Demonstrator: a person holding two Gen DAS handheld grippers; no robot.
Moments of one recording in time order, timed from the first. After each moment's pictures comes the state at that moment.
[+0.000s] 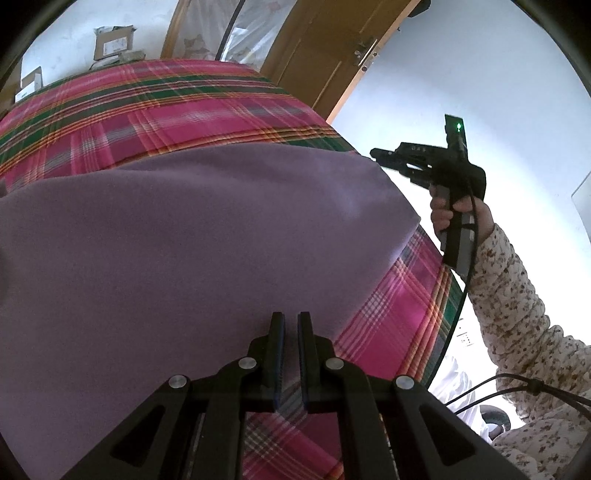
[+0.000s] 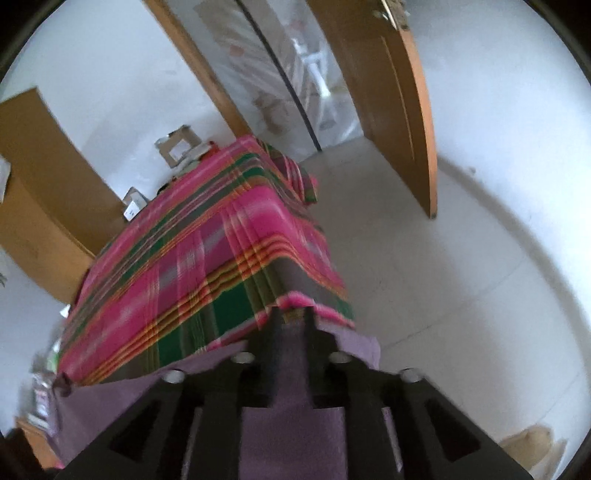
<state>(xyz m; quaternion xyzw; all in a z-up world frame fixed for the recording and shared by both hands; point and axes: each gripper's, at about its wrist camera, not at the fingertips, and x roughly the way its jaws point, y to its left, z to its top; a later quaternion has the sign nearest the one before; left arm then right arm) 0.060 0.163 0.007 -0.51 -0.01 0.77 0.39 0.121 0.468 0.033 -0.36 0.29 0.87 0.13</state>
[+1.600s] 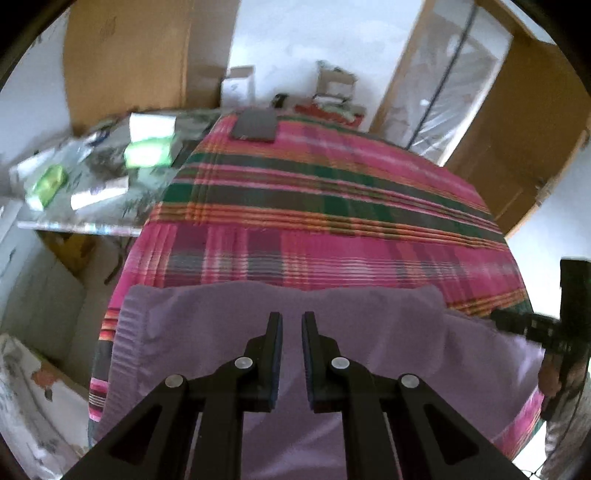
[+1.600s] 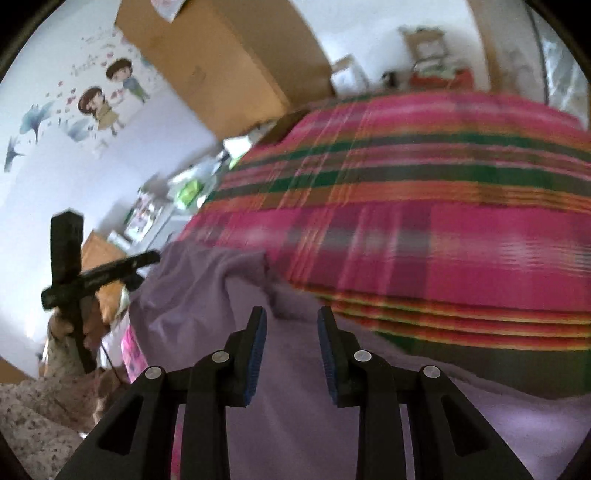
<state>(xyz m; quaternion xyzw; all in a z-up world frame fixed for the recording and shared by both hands) -0.049 -0.120 0.056 -0.48 -0.09 0.87 0.07 -0.013 0.150 0.070 -0.48 0.13 0.82 -0.28</state>
